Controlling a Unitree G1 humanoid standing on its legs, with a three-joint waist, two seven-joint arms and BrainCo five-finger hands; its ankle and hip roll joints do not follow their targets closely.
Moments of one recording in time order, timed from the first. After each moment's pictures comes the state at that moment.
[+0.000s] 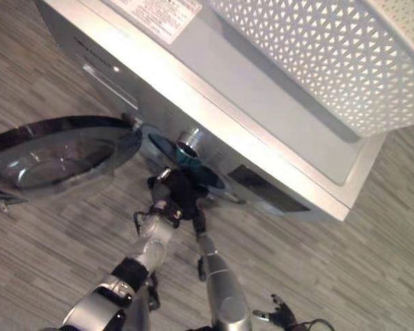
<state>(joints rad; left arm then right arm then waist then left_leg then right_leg) -0.52 0.07 -0.37 0.70 -0.87 -0.37 0.23 0.15 -0.32 0.38 0.92 0.11 -0.11 -0.09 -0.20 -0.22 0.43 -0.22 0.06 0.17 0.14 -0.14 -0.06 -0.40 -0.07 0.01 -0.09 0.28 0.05</state>
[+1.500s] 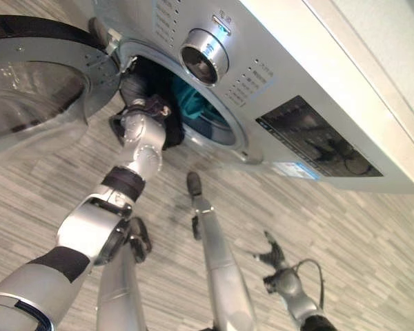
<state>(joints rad) -1.22 0.11 -0.26 0.92 -0.94 -0.41 0.41 -0.06 -0.37 0.38 0.73 0.11 -0.09 -0.24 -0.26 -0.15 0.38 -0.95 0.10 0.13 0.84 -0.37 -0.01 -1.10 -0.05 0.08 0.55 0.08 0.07</state>
